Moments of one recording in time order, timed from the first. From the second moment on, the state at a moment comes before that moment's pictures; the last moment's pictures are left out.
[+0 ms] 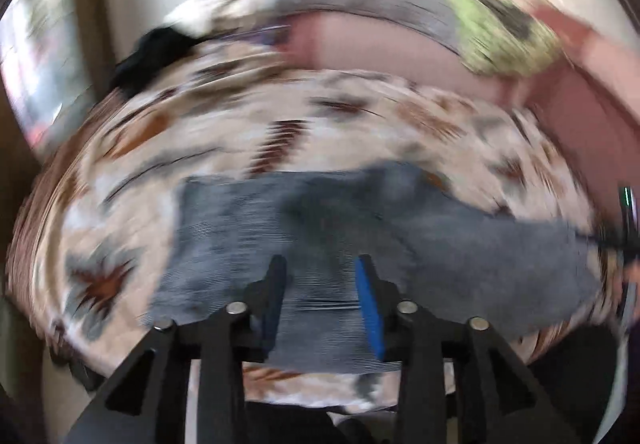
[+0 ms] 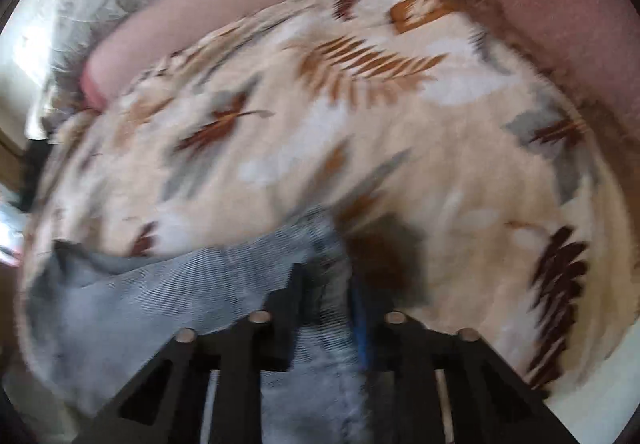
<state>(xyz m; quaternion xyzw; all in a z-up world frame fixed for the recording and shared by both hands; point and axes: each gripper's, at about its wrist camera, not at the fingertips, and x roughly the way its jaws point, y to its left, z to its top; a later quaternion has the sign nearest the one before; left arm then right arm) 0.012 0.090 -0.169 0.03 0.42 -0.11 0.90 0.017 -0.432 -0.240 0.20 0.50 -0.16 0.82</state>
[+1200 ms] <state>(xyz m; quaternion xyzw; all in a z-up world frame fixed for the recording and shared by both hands) 0.023 0.032 -0.231 0.05 0.47 -0.12 0.87 -0.035 -0.376 -0.215 0.25 0.53 -0.04 0.81</state>
